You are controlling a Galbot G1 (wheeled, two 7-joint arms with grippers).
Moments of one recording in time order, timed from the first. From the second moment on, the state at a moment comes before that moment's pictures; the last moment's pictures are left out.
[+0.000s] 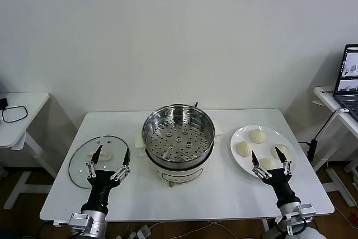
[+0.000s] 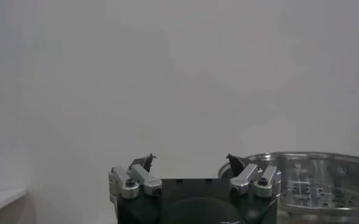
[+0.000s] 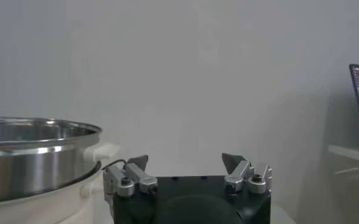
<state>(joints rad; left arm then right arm) 1.63 -1.54 -0.58 -2.18 0.04 -0.06 0.08 -1.52 1.26 0.72 1.87 0.26 0.20 -0.16</state>
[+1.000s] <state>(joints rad) 1.59 -1.55 -0.56 -2.19 0.05 -0.05 0.08 -0.87 0.73 0.34 1.41 -0.25 0.03 -0.52</state>
